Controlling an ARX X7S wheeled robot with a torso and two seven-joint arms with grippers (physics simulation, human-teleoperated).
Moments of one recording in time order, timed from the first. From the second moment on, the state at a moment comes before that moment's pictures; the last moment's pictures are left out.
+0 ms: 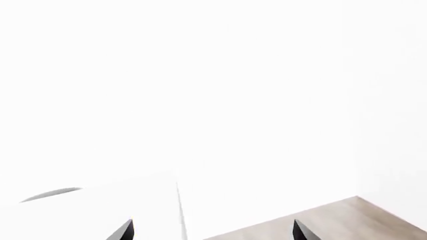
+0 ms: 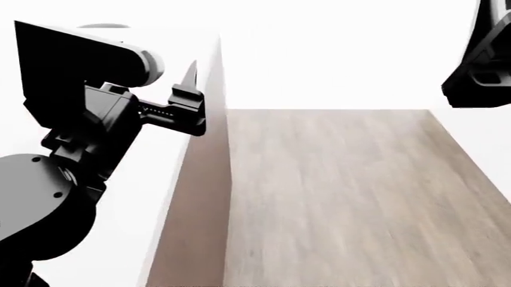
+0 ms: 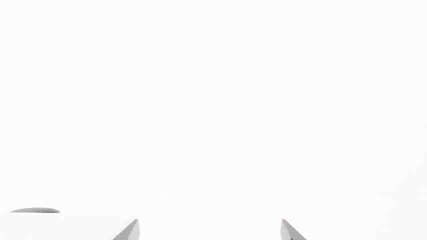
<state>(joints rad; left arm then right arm) -0.95 -0.41 0.02 0.73 -1.07 -1.33 -0.56 1.71 1.33 -0.96 -0.90 1.80 0.28 1.16</state>
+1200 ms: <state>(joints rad) -0.96 -0.46 0.06 0.71 -1.11 -1.26 -0.60 1.69 1.32 -0.94 -0.89 1.81 0.29 1.17</state>
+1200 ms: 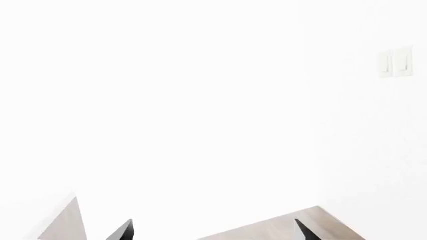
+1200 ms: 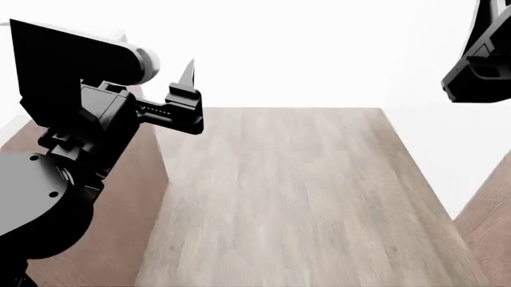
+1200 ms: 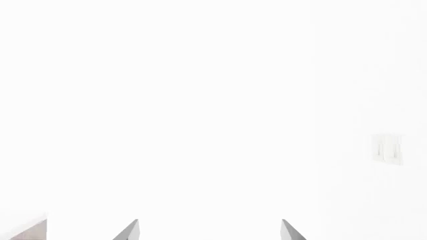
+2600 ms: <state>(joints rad) -0.94 -0.49 0.10 0.69 -1.12 -1.20 -0.61 1.64 1.32 -0.93 -0.89 1.78 0.28 1.17</state>
